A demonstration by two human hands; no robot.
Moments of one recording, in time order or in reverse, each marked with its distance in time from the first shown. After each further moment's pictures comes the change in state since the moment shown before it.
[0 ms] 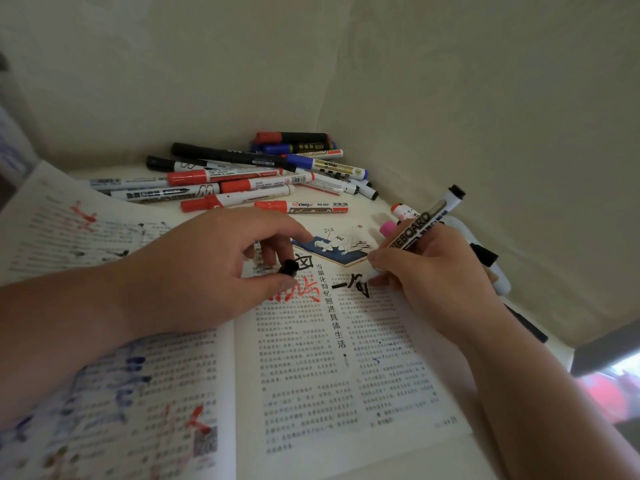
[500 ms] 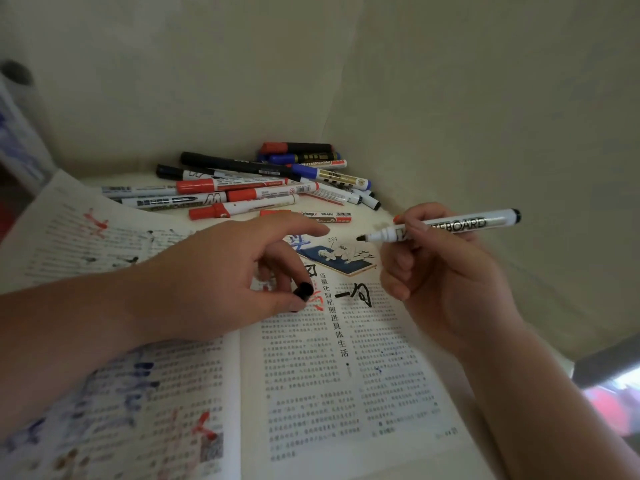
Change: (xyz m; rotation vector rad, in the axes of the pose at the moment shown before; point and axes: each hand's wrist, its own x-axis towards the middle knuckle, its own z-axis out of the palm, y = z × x) left_hand 0.000 0.006 -0.002 -0.176 -0.078 -0.066; right_hand 0.003 0.001 0.002 0.978 -0.329 -0.138
